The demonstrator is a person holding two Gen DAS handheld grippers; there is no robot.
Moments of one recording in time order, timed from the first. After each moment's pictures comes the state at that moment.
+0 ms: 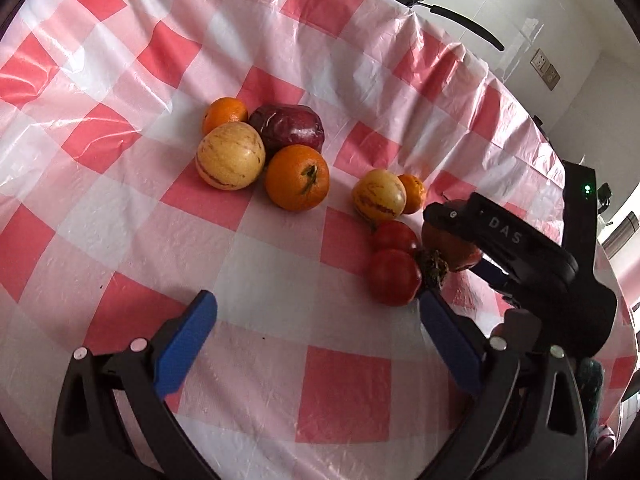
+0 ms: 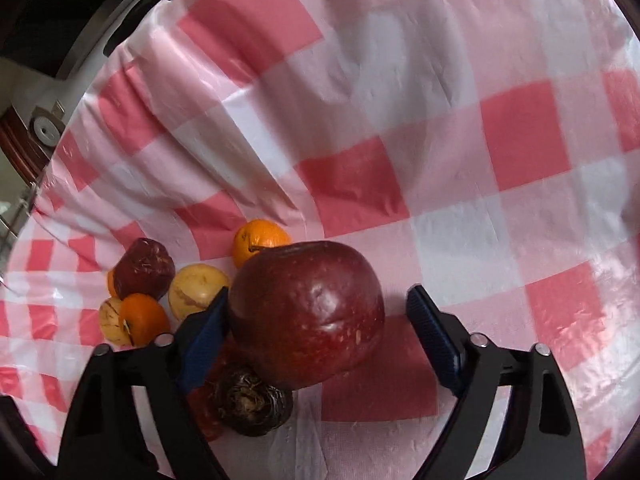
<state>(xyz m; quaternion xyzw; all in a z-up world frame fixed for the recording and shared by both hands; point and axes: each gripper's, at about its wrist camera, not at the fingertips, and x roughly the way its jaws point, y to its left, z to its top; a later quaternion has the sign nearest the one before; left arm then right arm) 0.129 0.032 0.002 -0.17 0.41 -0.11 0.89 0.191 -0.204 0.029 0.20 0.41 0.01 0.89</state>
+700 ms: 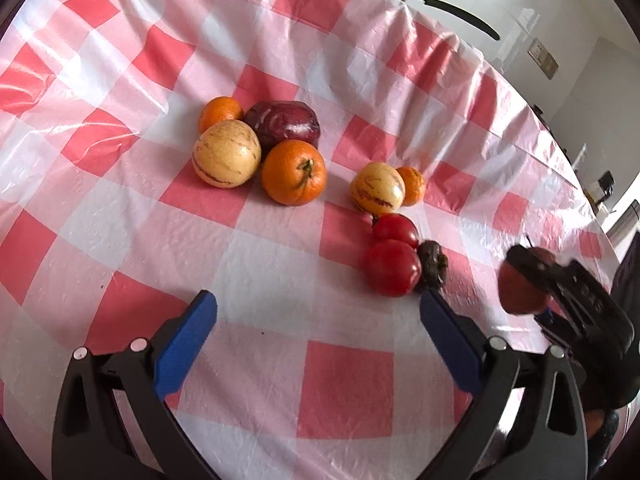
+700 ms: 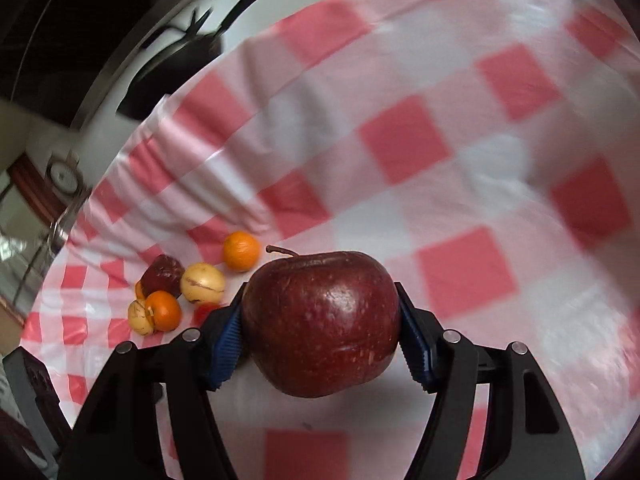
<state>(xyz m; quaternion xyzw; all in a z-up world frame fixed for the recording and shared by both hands) 0.128 0.027 0.003 -0.15 0.42 -0.12 0.89 0.104 -0.260 0.036 0.25 0.34 -0.01 0.91</state>
